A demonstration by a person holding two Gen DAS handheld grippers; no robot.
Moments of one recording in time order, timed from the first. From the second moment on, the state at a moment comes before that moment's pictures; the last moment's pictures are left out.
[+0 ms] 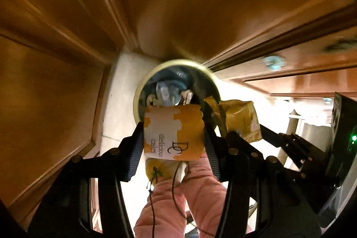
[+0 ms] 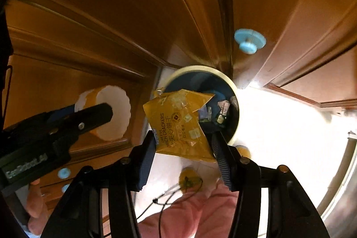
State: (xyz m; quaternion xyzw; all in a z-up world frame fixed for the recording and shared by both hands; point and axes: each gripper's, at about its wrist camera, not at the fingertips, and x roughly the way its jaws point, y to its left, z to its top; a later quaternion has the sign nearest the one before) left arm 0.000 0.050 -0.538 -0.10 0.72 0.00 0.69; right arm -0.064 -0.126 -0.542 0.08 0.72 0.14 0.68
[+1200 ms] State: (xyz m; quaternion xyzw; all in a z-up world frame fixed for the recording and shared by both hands) left arm -0.019 0.024 -0.364 -0.08 0.70 -0.03 0.71; right arm -0.059 -0.154 -0.426 0.12 0.72 0.11 0.68
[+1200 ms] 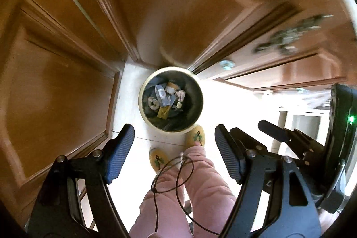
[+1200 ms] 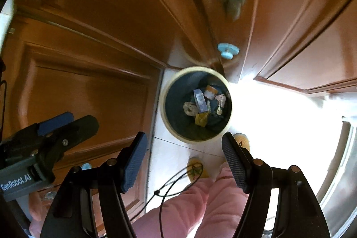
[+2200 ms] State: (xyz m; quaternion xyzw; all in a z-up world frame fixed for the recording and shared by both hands) left arm 0.000 0.049 0.019 -0.03 0.46 -0.09 0.89; right arm -0.041 -0.137 -0.018 0.08 0.50 0.11 0.85
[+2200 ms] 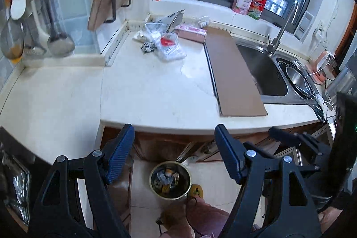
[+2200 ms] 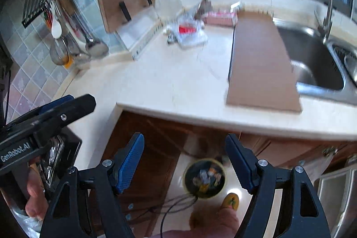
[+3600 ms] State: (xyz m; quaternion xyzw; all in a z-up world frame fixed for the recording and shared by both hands) left arm 0.408 0.041 -0.186 -0.17 0.58 0.04 0.79; right arm 0.444 -0.265 -0.102 0.05 0.52 0.18 0.83
